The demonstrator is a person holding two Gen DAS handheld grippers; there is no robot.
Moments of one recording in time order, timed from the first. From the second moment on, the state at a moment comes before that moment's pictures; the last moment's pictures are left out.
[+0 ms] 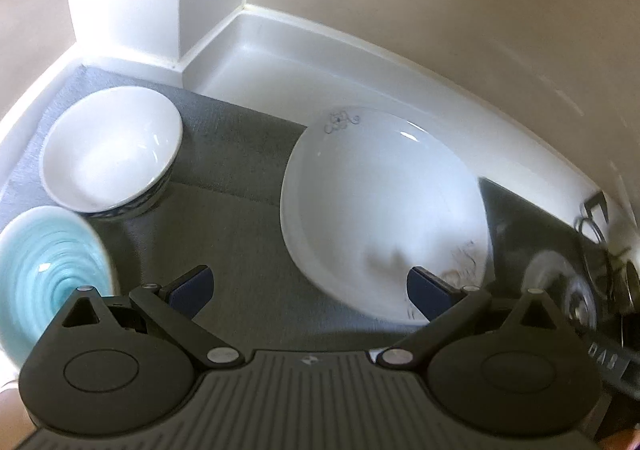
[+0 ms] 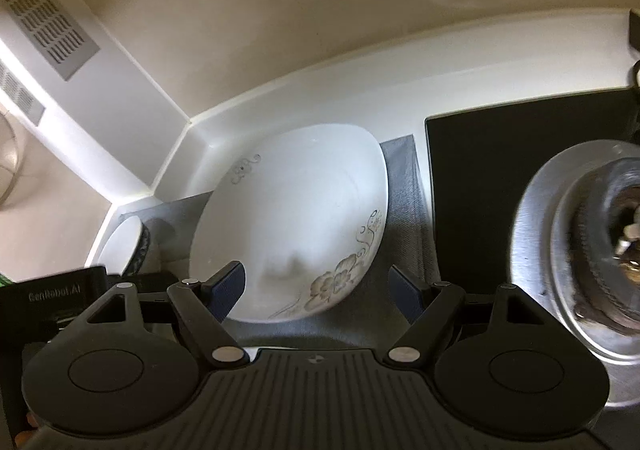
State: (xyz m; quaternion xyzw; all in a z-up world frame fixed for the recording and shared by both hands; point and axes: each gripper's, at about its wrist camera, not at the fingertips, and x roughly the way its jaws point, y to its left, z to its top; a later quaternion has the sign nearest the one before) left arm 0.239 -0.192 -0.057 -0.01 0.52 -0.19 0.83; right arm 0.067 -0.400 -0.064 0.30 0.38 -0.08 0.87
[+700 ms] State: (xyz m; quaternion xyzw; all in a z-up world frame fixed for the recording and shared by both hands) left arm 0.292 -0.223 -0.104 0.00 0.55 -0.16 0.82; right arm 0.115 -0.416 -0.103 0.32 0.40 -0.06 0.86
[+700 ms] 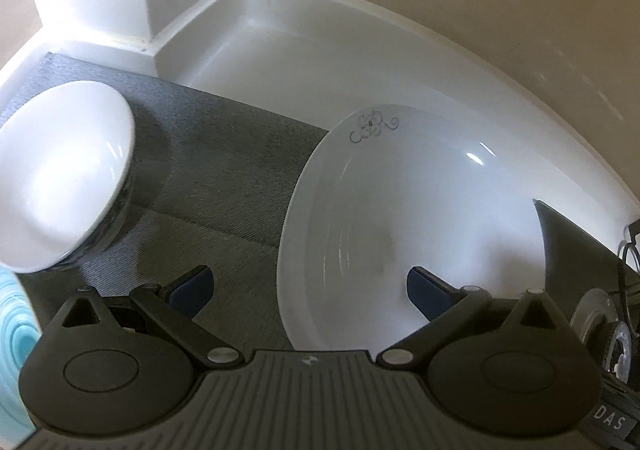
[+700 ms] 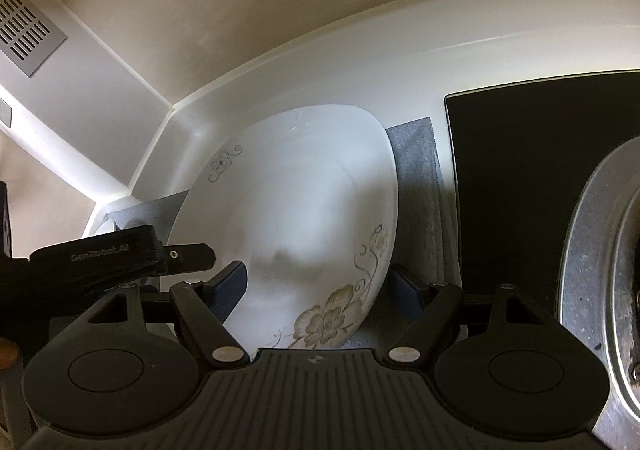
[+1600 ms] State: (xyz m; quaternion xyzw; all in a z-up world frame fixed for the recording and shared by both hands) left arm 0.289 -0.237 -0.100 0.03 0.51 -0.13 0.85; right arm 0.125 -0.425 -0.111 0.27 0.38 -0.11 0.88
